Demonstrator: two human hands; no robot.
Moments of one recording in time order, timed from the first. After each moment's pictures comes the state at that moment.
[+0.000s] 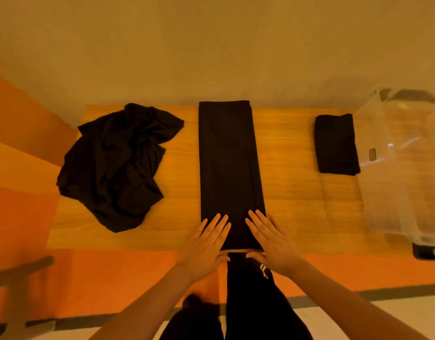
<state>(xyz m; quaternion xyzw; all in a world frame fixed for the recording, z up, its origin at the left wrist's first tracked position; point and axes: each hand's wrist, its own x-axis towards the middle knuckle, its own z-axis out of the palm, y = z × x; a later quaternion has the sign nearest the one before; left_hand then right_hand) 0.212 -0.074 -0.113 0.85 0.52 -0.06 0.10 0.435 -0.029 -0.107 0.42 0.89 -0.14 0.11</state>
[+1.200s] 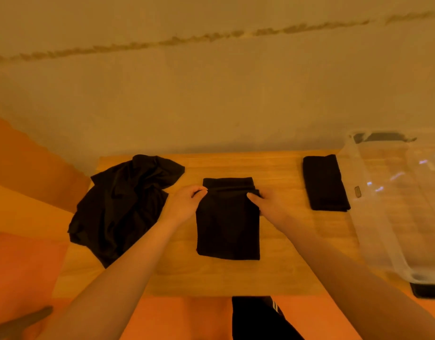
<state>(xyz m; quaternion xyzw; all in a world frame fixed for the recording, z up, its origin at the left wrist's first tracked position) 0.164 0.106 -0.019 0.56 0.70 0.17 0.41 0.391 0.121 -0.014 0.57 0.48 -0.62 -0.23</state>
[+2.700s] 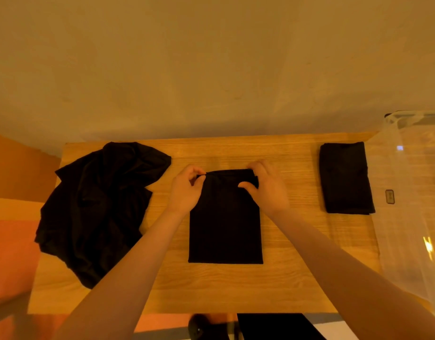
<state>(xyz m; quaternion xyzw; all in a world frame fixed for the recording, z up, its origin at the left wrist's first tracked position) 0.188 0.166 -0.069 0.45 0.73 0.30 0.41 0.385 0.187 -0.081 0.60 0.74 -0.25 -0.16</state>
